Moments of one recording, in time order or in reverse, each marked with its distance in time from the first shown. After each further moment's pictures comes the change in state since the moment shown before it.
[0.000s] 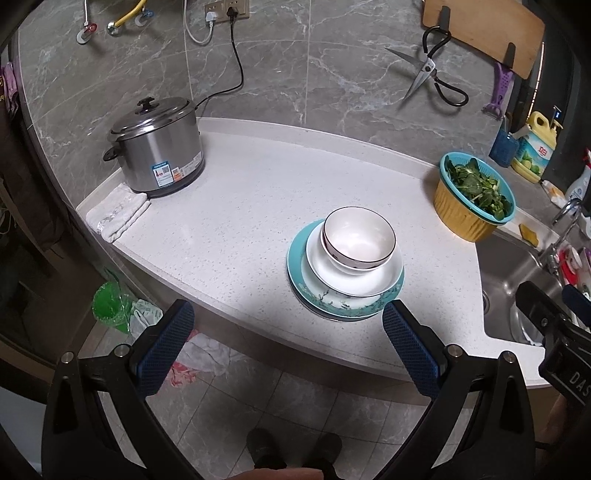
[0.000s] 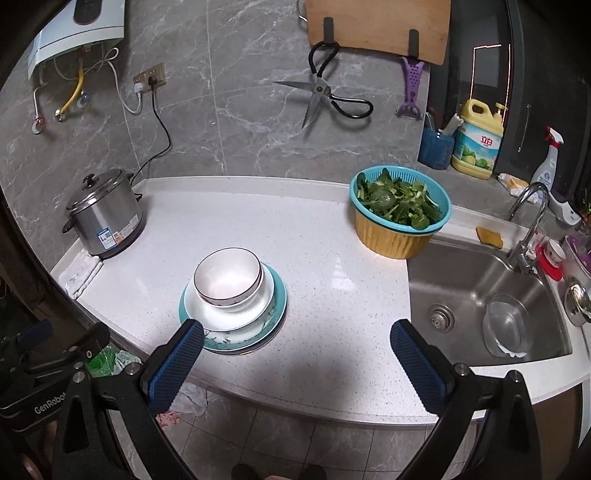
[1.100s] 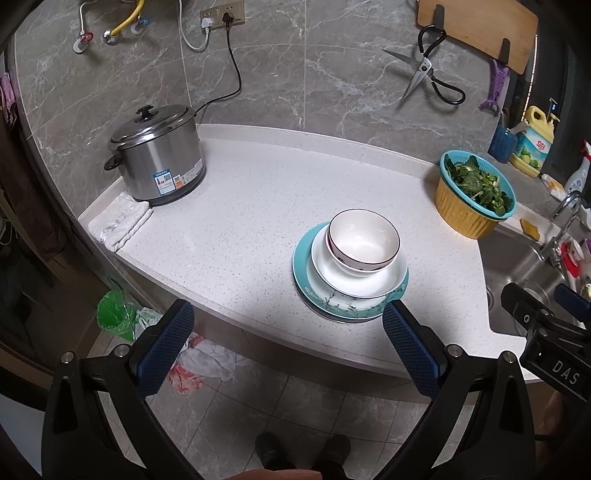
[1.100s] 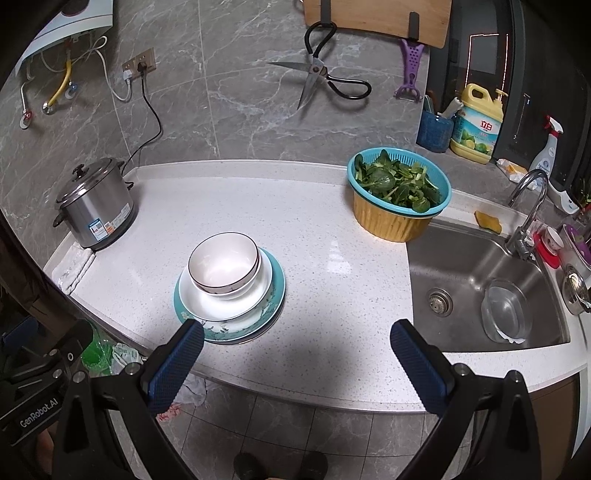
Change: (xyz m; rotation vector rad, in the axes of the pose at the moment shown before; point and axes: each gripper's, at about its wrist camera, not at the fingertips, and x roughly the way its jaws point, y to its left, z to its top) left arm -0.003 0.006 0.001 0.029 -0.016 0.010; right arm 0.011 0.009 -0.003 0.017 0.062 -0.026
